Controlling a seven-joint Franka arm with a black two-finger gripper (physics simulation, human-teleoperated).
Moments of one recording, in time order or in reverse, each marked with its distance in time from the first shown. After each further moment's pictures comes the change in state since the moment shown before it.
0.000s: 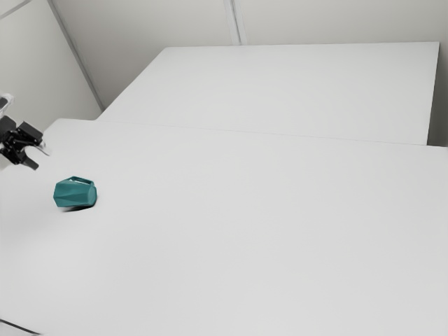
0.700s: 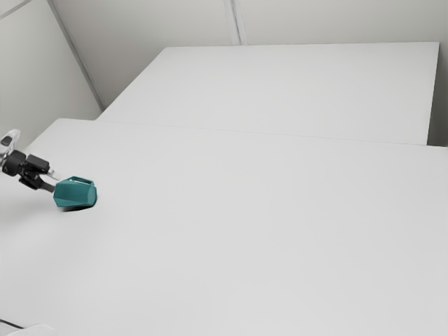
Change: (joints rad) arm 0.212 0.207 -0.179 0.019 -0.091 0.109 0.226
